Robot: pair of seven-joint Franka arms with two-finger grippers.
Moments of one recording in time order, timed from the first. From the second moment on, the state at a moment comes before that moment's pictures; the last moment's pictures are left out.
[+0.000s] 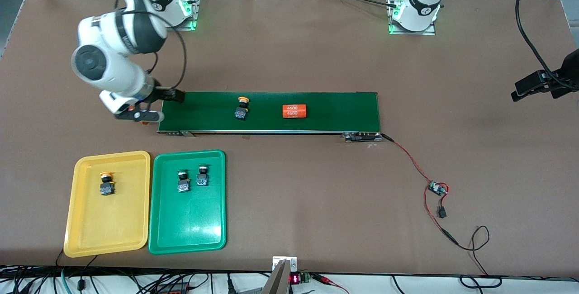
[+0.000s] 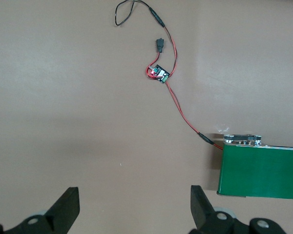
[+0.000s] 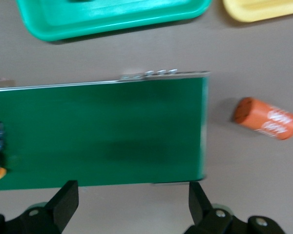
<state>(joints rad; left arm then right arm) 0.14 0.09 -0.07 -1.50 -0.01 1.58 -0.03 0.22 0.09 0.10 -2.16 0.04 2.11 0.37</state>
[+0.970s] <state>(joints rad) 0.14 0.09 -0.07 -1.51 -0.01 1.58 -0.04 0.39 0.19 0.10 -2.20 0.04 2.44 0.55</state>
